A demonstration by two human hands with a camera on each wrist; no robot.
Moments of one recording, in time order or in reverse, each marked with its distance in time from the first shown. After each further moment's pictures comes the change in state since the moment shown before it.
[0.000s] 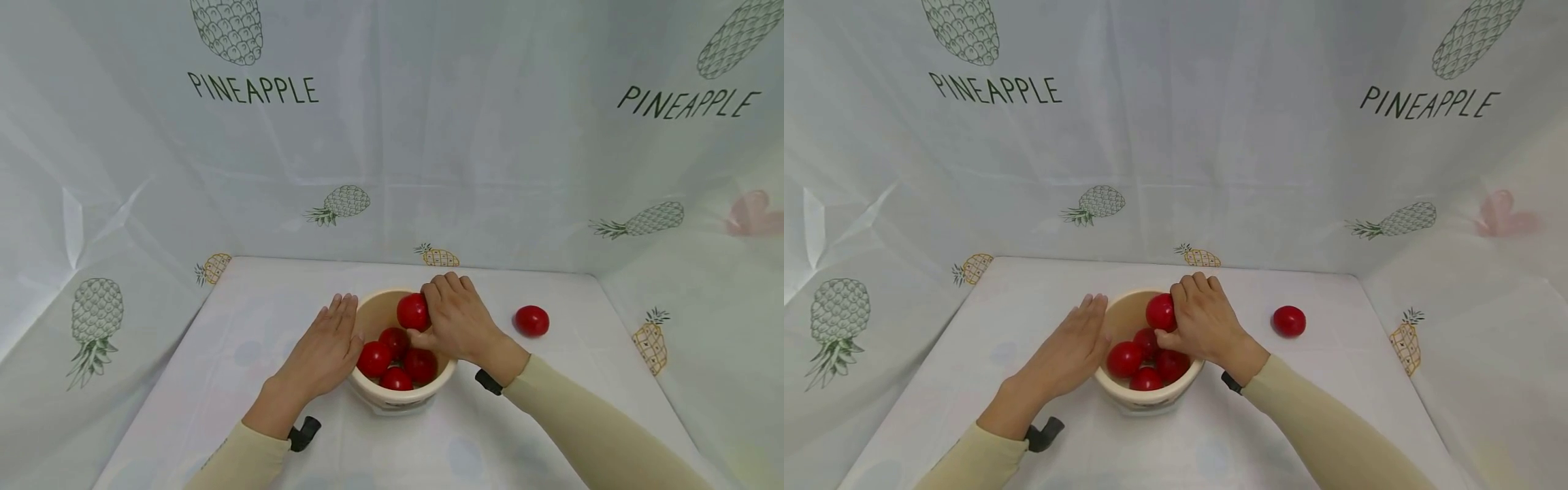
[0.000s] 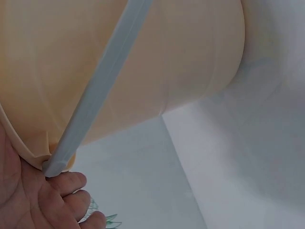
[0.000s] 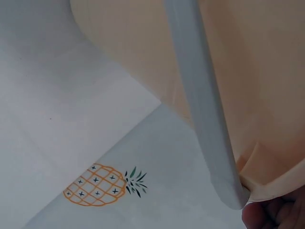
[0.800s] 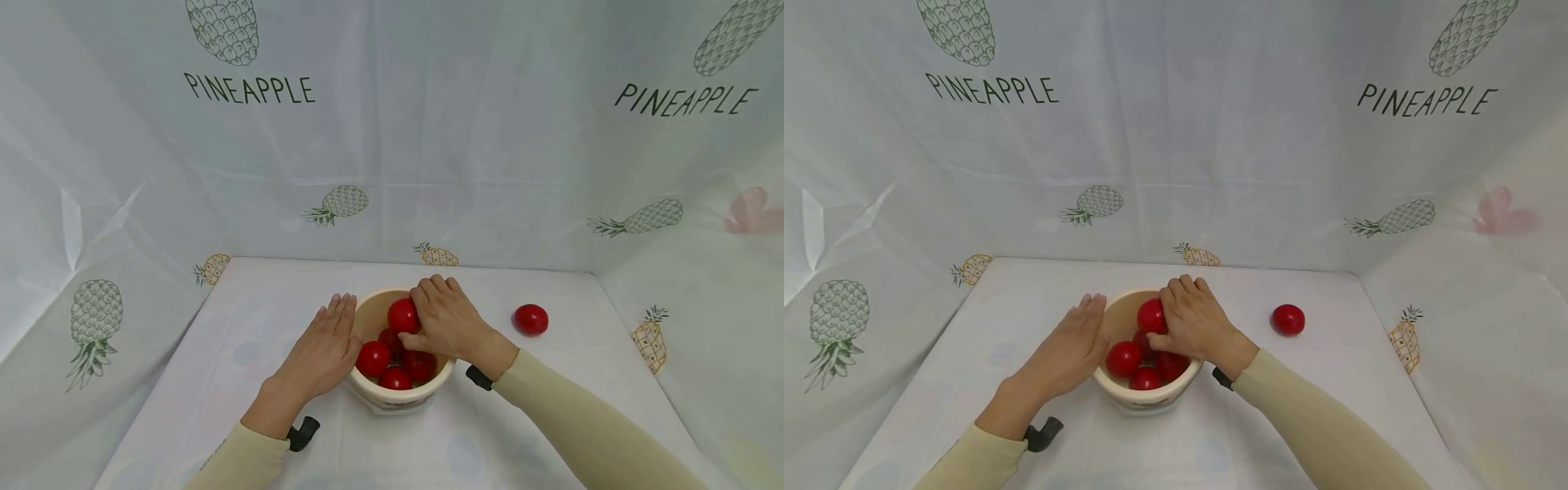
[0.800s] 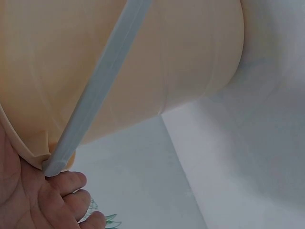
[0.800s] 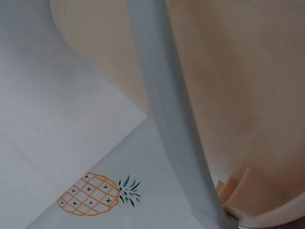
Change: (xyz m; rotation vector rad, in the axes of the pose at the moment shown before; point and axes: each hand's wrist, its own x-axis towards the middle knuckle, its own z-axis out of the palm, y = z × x) left_hand 0.001 0.001 0.000 0.013 -0.003 0.000; right_hand 0.008 -0.006 0.006 0.013 -0.058 -0.060
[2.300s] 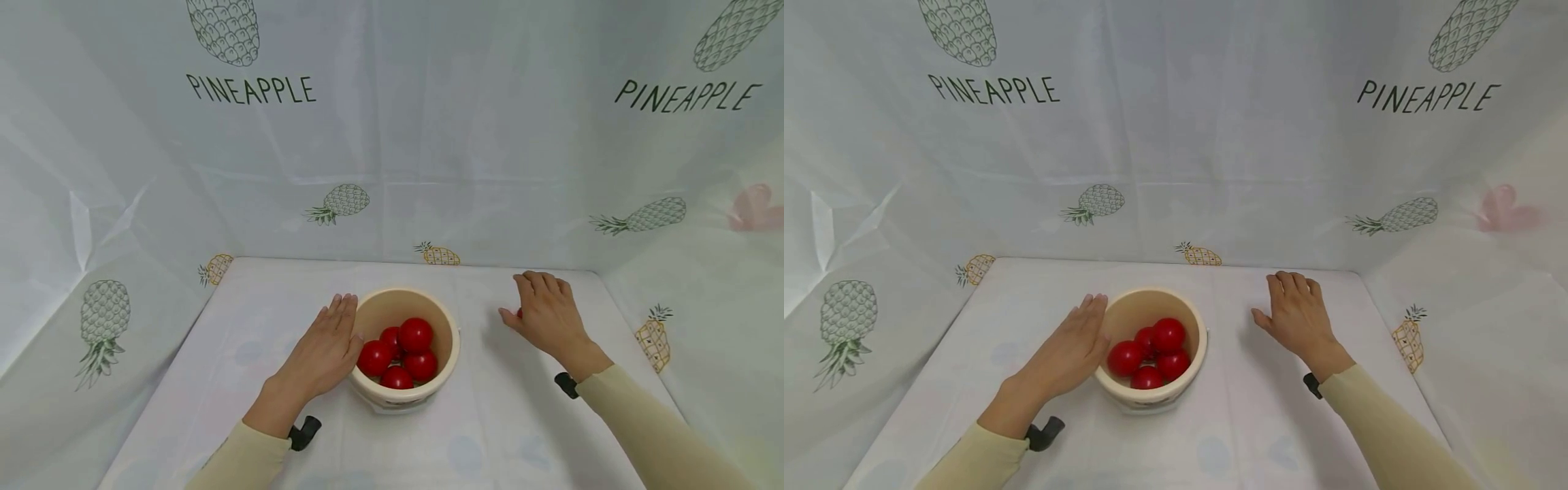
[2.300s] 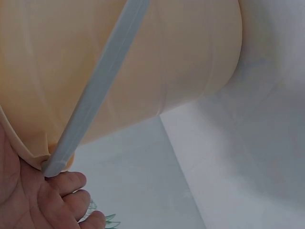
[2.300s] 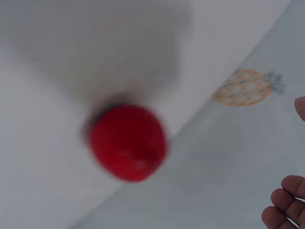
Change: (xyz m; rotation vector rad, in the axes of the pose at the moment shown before) left_hand -0.003 0.000 -0.001 -0.022 -0.016 -0.016; right_hand -0.114 0.126 0.017 -0.071 0.168 0.253
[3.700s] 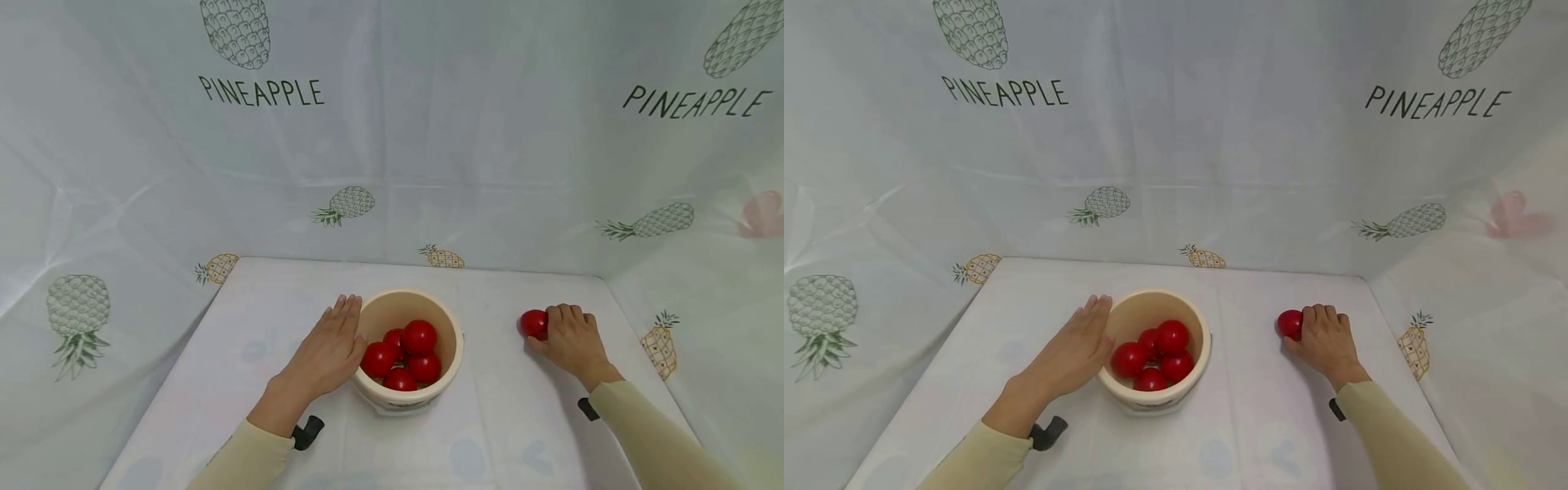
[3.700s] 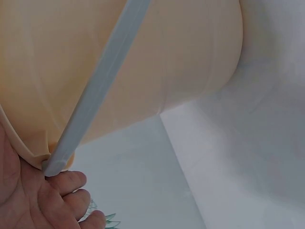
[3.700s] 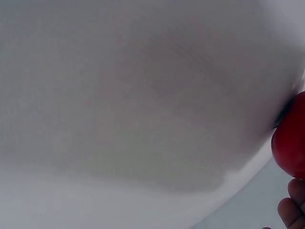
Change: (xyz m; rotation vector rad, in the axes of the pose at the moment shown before) left_hand 0.000 -0.002 0.000 -0.008 0.010 0.009; right_hand -0.064 0.050 0.053 -0.021 -0.242 0.168
